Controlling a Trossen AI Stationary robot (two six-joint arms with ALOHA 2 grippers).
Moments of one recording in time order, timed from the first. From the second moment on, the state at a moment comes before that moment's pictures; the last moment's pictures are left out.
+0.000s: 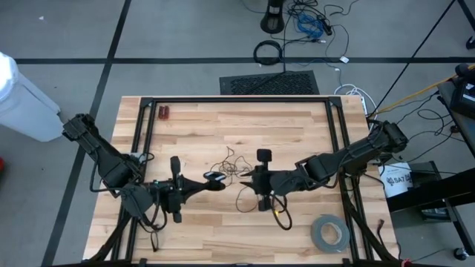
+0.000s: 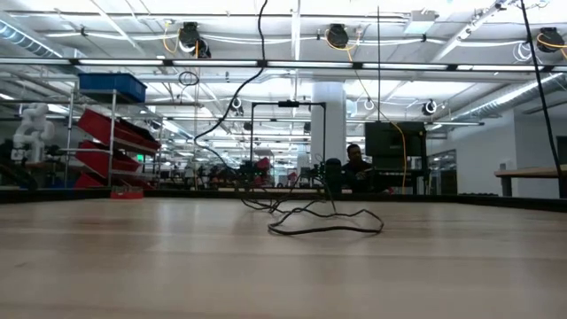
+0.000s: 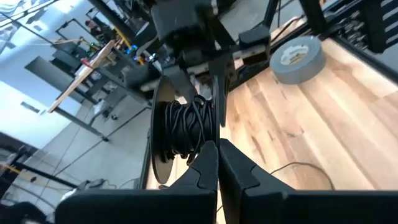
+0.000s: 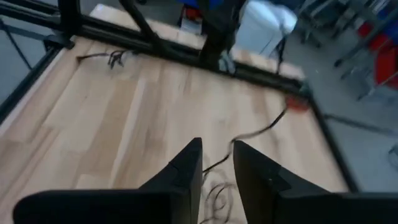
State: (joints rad) left arm -0.72 1.25 1.23 -0.40 -0.85 0.35; right arm 0.39 1.54 1.33 -0.30 0.51 -0.07
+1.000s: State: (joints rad) left arm -0.25 1.25 1.07 -0.06 -0.20 0.39; right arm 0.40 1.12 0.85 0.06 0.53 -0.19
